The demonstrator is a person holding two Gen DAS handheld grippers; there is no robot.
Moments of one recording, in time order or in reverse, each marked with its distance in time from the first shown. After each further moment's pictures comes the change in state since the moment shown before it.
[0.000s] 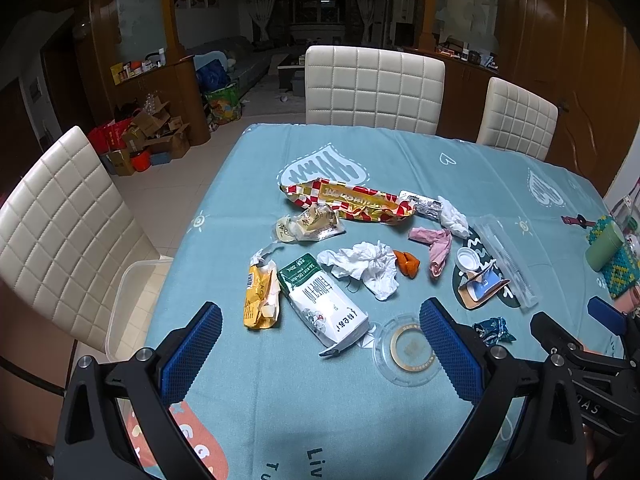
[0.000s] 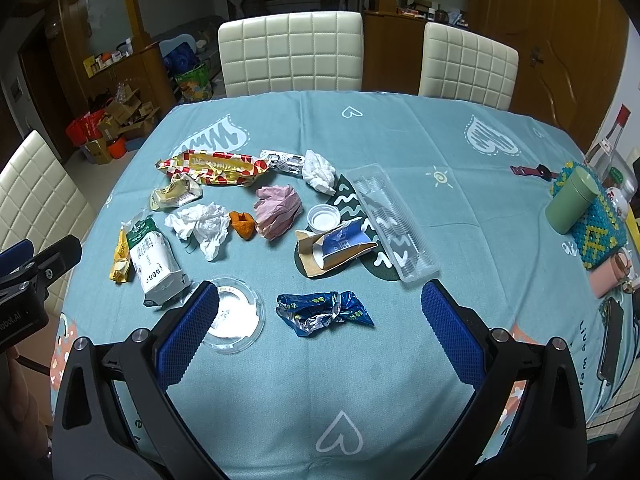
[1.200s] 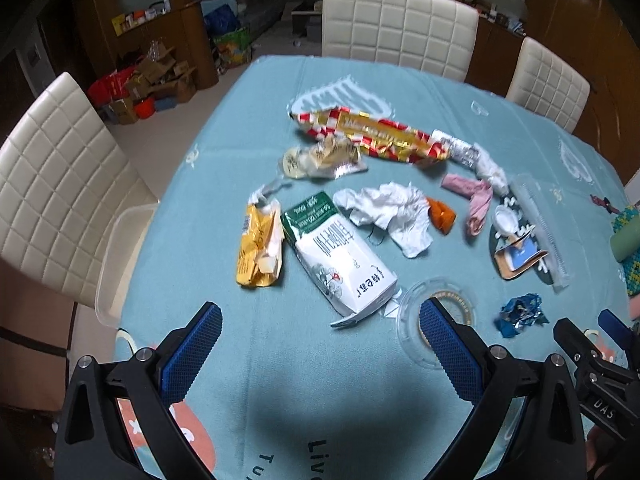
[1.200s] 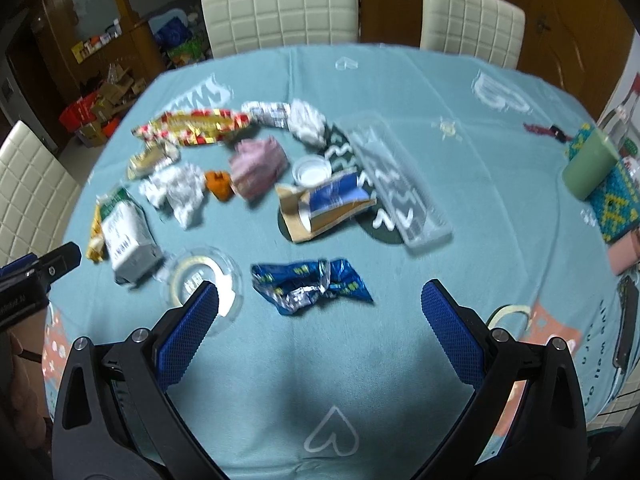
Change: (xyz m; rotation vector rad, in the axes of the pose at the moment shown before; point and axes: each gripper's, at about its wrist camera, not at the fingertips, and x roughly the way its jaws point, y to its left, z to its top) left arm 0.067 0.009 -0.016 -0.047 0.226 0.028; right arm 0.054 -0.017 -0.017 0.026 0.150 0.019
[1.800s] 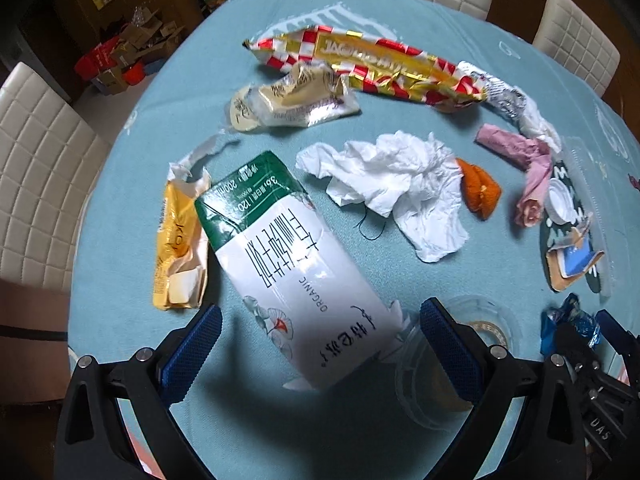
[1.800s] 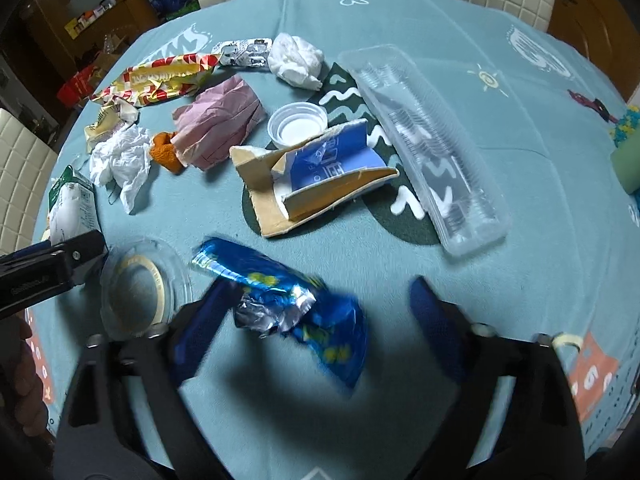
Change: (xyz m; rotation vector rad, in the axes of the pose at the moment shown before) left arm 0.098 -0.030 0.021 0.013 0.204 0.032; right arm 0.084 -0.013 0.015 -0.012 0.137 0.044
